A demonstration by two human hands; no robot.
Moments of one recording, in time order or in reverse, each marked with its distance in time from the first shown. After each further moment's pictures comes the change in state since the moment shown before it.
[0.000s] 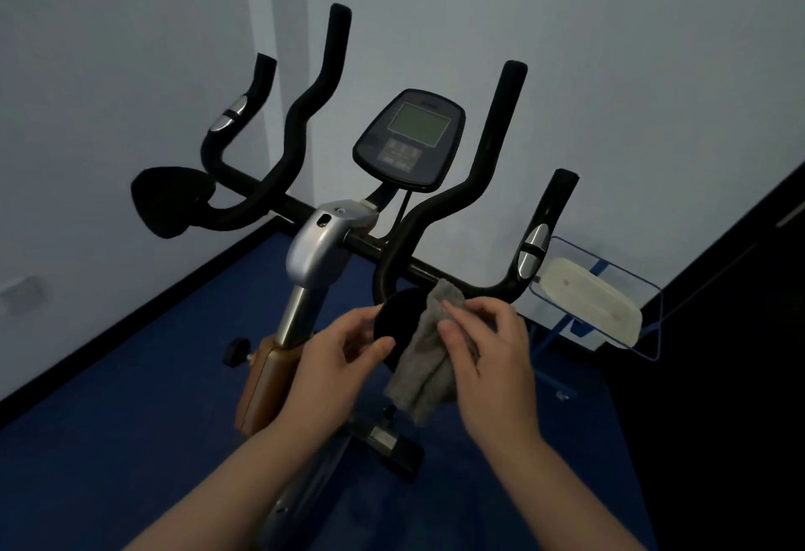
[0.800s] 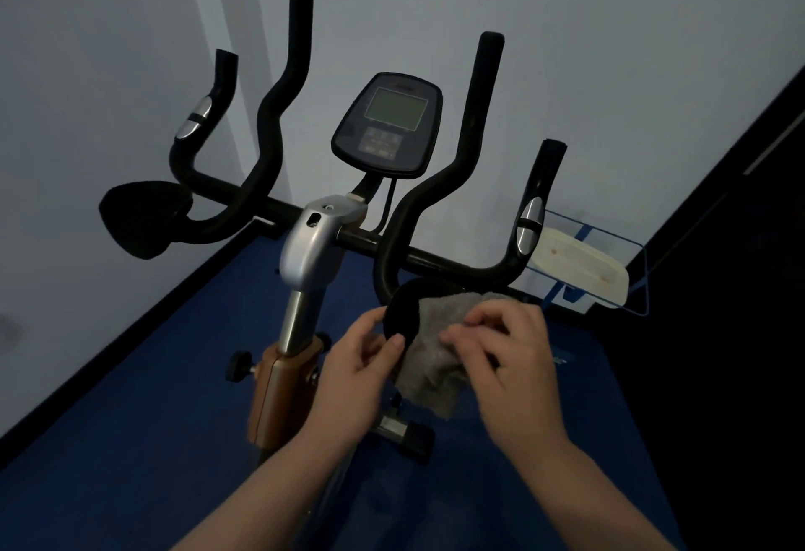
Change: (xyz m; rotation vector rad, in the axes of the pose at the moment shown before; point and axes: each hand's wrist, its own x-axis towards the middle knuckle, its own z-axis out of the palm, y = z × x) left_hand -0.001 -0.006 0.003 -0.194 -0.146 -0.130; right_hand -0.015 -0.006 -0.001 -0.083 0.091 -0.130
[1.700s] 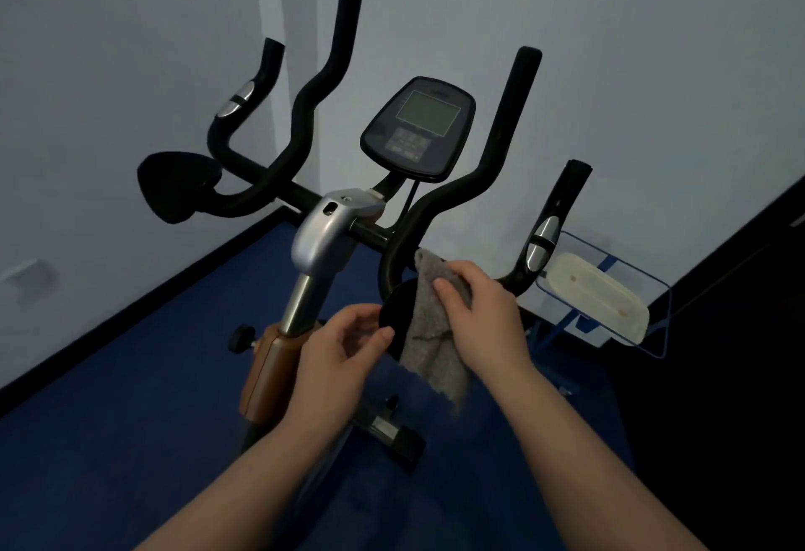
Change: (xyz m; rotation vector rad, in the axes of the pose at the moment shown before) left_hand -0.008 0.005 0.008 0.167 0.304 0.039; right_hand 0.059 0.015 0.018 0.133 -0.312 0.247
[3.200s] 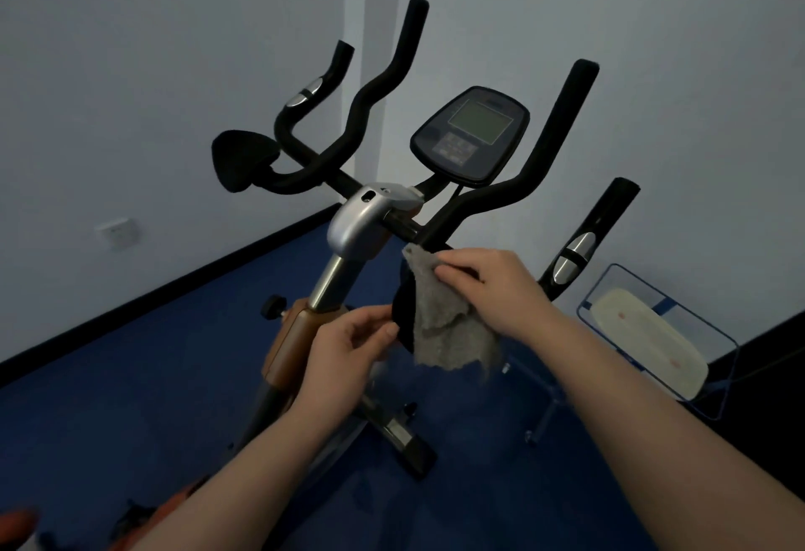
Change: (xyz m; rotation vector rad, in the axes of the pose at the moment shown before) left_hand -0.020 -0.003 0.014 0.000 0.143 0.003; right_hand 0.048 0.000 -0.019 -0.138 -0.413 -0.443
